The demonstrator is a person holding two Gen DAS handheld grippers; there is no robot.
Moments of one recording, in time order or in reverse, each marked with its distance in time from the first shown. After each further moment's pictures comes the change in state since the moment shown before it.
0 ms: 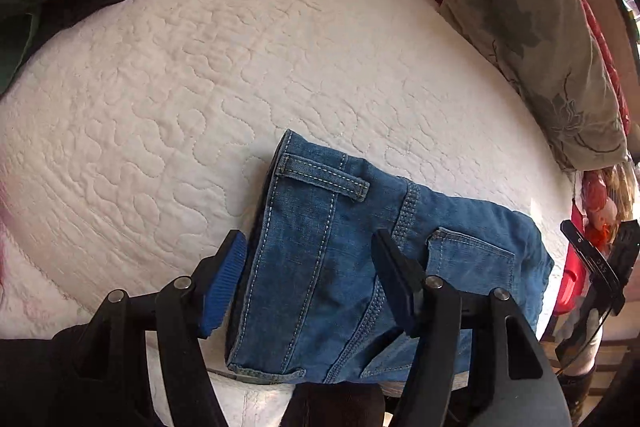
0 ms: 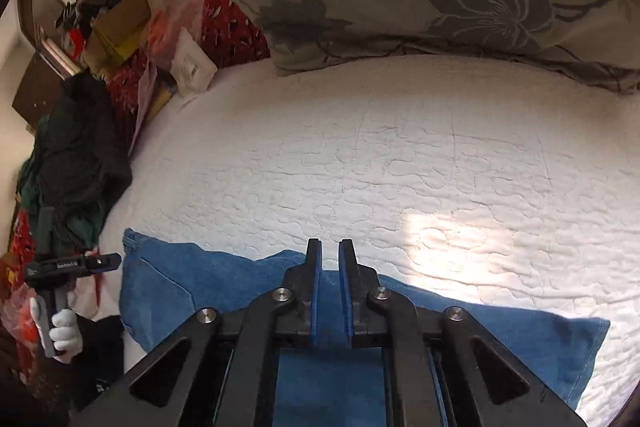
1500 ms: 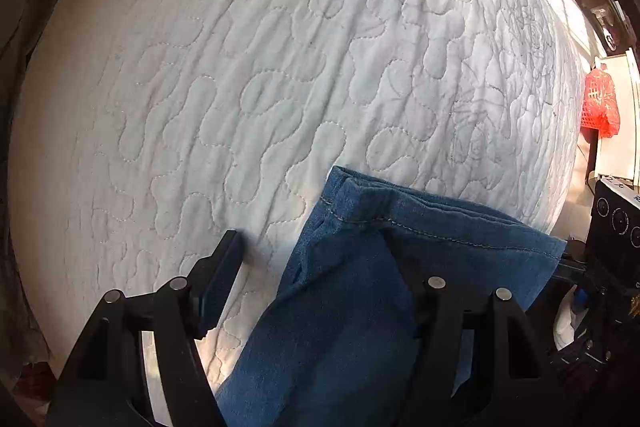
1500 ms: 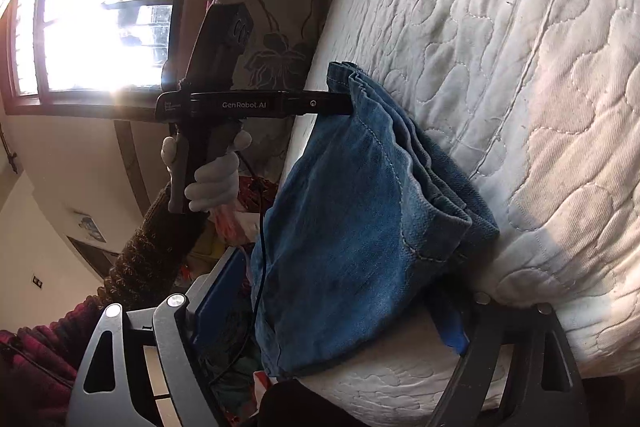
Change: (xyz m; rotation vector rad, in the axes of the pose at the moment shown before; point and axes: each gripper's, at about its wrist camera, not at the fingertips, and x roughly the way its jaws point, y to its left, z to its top) left arm 0.212 -0.551 -0.144 1.587 0.547 0.115; right arm -0.059 -0.174 -0.266 0.757 -0.438 0.487
